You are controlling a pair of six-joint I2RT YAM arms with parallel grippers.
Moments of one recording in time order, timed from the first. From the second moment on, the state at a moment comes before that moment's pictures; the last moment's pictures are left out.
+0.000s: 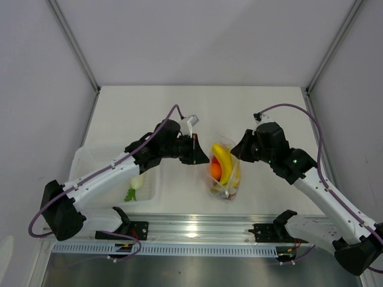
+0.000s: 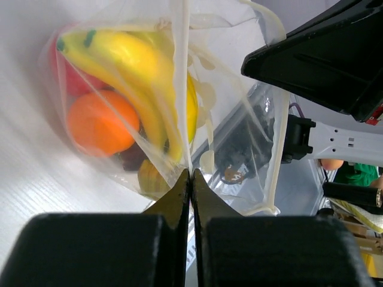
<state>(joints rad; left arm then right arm) -0.79 1.26 1.03 -0.31 0.37 -0.68 0.61 0.99 1.03 -0.63 -0.01 0.70</state>
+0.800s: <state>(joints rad) -0.31 0.76 0.93 -0.69 0.01 -0.54 0.60 0.99 1.03 -0.63 -0.06 0.66</state>
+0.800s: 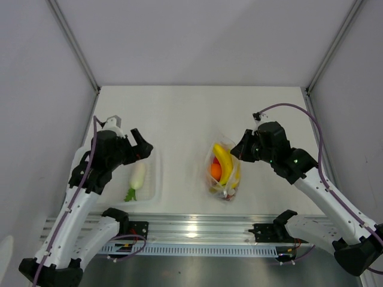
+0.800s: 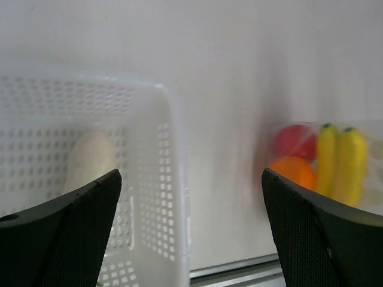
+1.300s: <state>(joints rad) -0.05 0.92 0.74 -0.83 -0.13 -0.68 0.60 0.99 1.03 -0.63 -0.11 0.64</state>
